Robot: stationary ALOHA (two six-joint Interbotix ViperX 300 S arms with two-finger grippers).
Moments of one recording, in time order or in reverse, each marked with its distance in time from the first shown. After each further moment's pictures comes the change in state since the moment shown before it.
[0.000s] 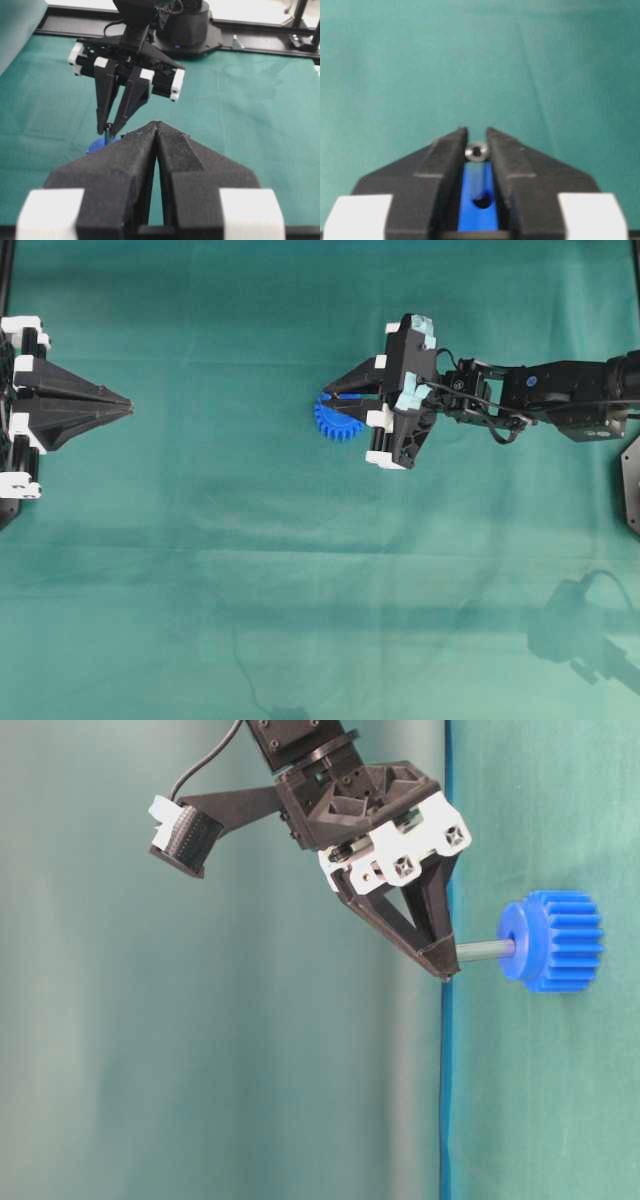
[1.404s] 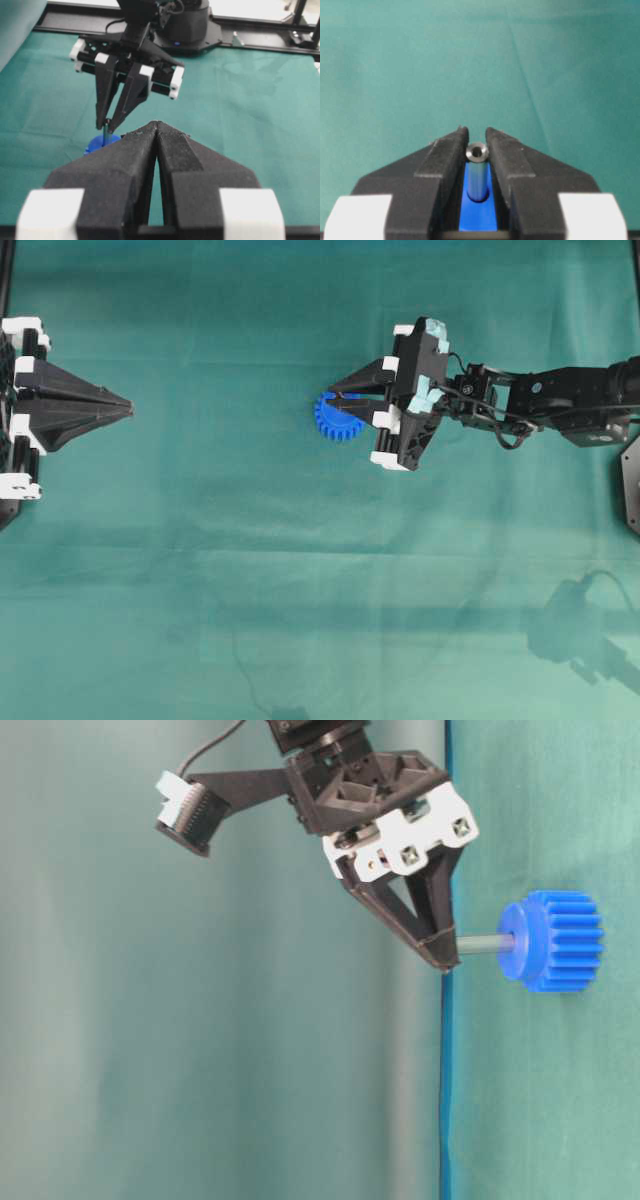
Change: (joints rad) left arm -0.002 0.000 0.000 0.000 0.009 0.000; right arm 0.003 0.018 0.043 0.034 -0.117 -0.017
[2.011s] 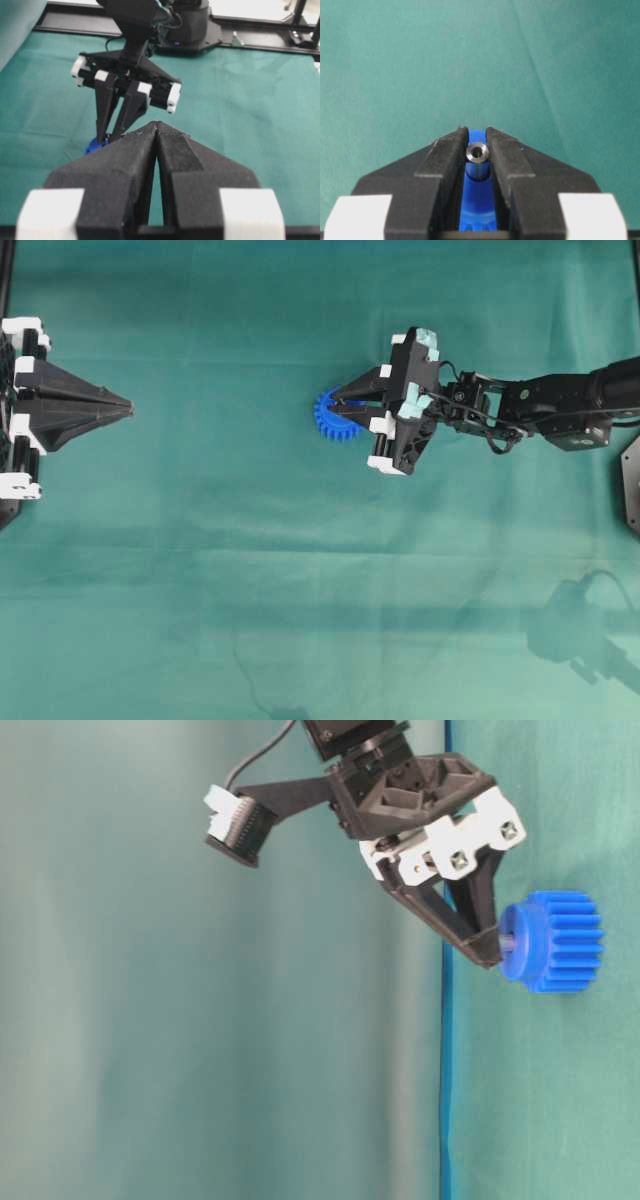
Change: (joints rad) left arm 0.000 -0.002 0.000 0.000 0.000 0.002; right arm 0.003 0.075 0.000 0.015 -0.034 0.000
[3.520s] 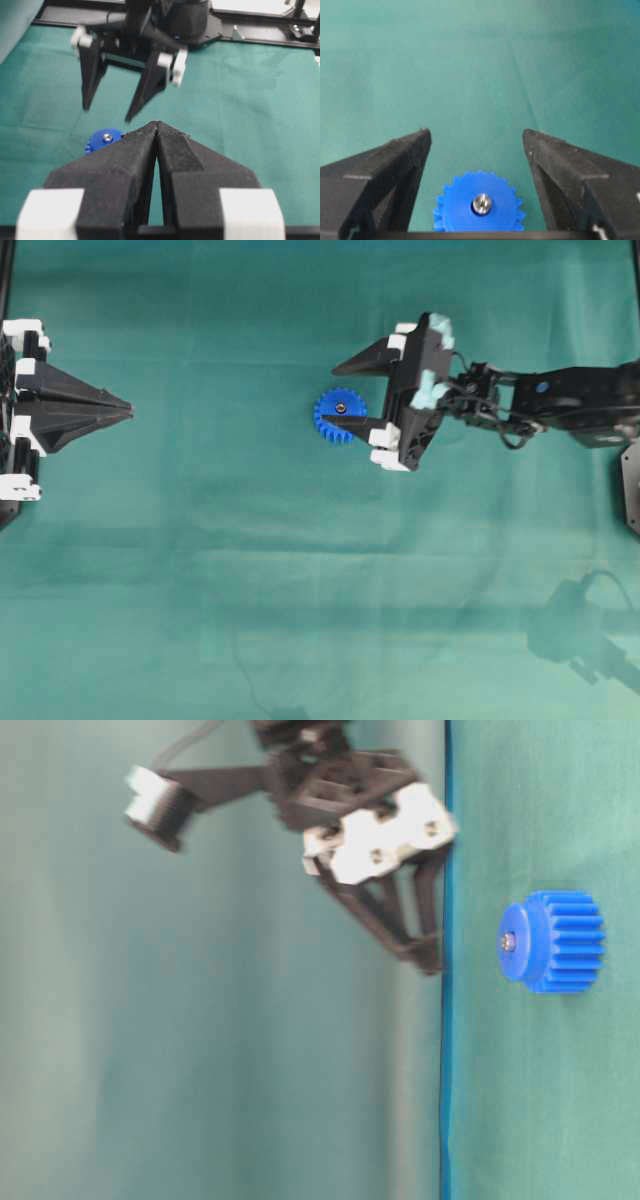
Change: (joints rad) left arm 0.000 -0.002 0.003 -0.002 0.017 -0.002; right arm 0.011 -0.167 -0.005 0.008 0.094 -0.002
